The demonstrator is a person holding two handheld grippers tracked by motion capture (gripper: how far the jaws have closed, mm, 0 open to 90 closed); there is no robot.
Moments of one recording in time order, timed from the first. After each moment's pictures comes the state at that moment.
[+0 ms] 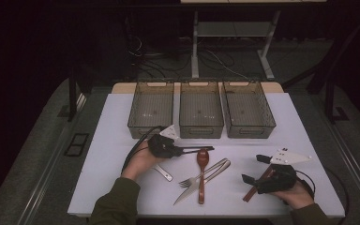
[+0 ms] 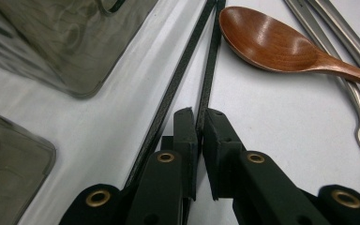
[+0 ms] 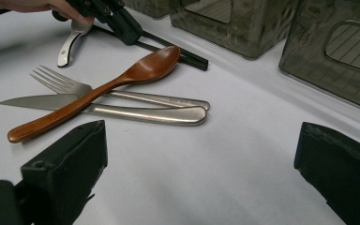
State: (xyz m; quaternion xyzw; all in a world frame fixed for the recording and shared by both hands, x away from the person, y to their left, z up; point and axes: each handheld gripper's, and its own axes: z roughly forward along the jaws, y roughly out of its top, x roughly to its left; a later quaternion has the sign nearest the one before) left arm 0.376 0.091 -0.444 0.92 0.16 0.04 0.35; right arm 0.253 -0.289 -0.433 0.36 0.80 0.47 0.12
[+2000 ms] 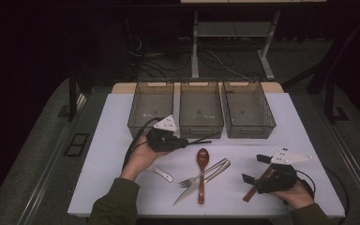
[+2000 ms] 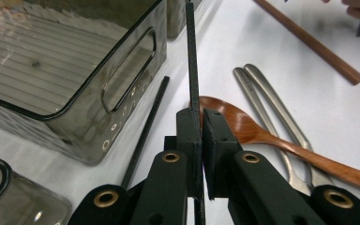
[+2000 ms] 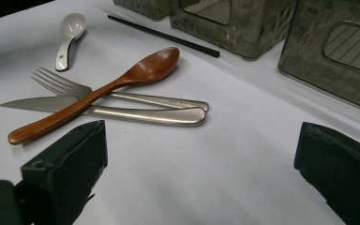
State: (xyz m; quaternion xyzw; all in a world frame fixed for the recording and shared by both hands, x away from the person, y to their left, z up) left arm 0.362 0.089 -0.392 0.89 0.16 0.05 0.43; right arm 0.253 -0.290 -0.433 0.36 0.79 0.48 0.12
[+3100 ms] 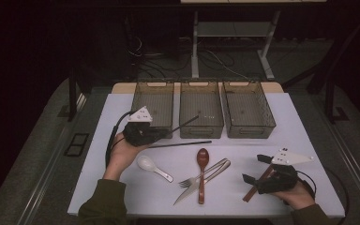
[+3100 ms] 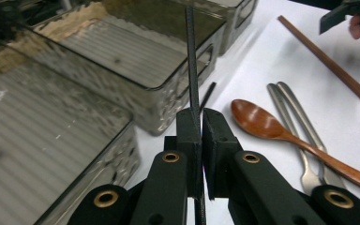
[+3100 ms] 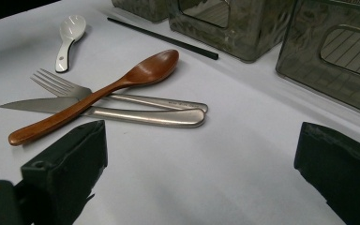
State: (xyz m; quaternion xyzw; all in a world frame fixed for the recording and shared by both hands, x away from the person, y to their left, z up) left arm 0.359 0.149 -0.365 0.85 0.24 0.10 0.45; right arm 0.251 -0.291 -0.432 0.36 0.79 0.48 0.12
